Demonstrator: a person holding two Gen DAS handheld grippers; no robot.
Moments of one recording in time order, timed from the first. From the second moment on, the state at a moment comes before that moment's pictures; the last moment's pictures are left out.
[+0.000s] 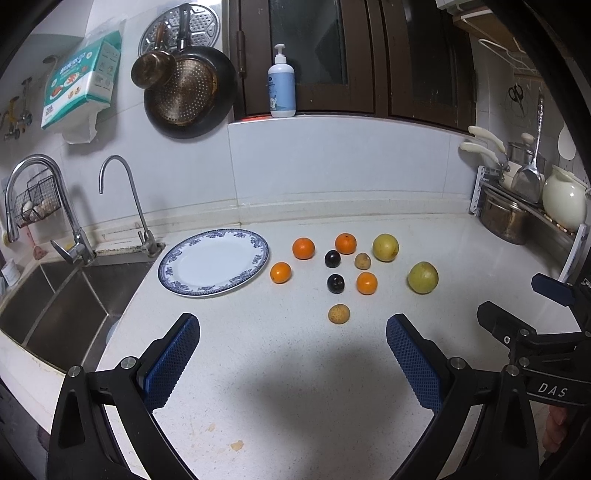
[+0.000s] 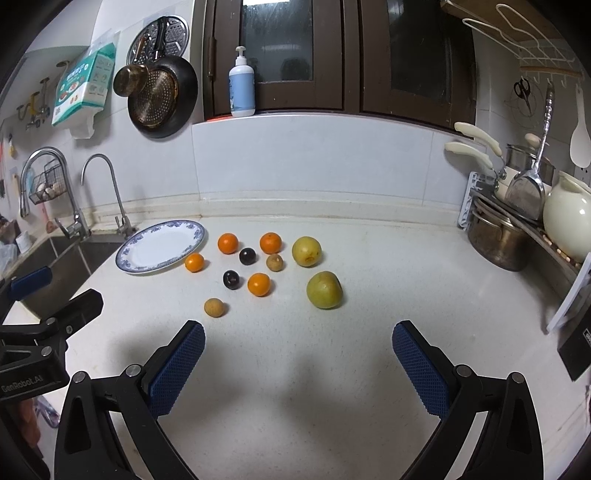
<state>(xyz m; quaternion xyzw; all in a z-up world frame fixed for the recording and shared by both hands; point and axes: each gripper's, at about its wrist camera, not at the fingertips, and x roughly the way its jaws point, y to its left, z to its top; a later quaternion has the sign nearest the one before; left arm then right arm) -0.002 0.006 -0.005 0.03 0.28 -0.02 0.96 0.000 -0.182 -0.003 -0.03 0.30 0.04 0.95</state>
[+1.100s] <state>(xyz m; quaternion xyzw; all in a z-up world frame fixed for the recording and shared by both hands) 0.122 -0.042 -0.087 0.01 0.40 -0.03 0.92 0.129 -0.215 -0.074 -0.02 0.38 0.05 0.92</state>
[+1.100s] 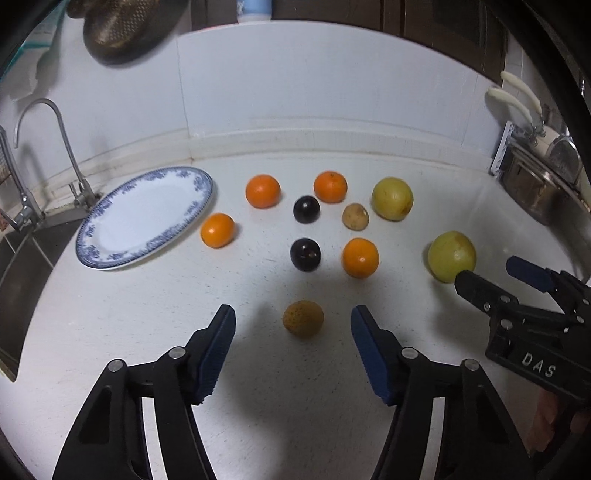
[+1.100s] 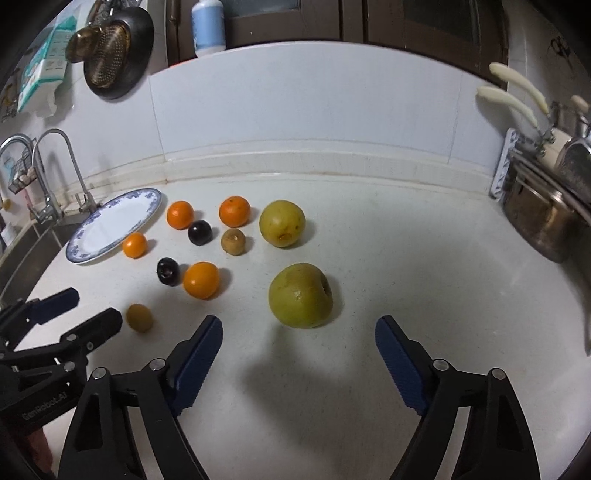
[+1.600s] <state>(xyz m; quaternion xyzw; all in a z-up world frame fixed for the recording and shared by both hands) 0.142 -0.053 -0.111 0.01 0.44 -0.04 0.90 0.168 -0.218 -0.100 0.00 0.43 0.08 0.90</state>
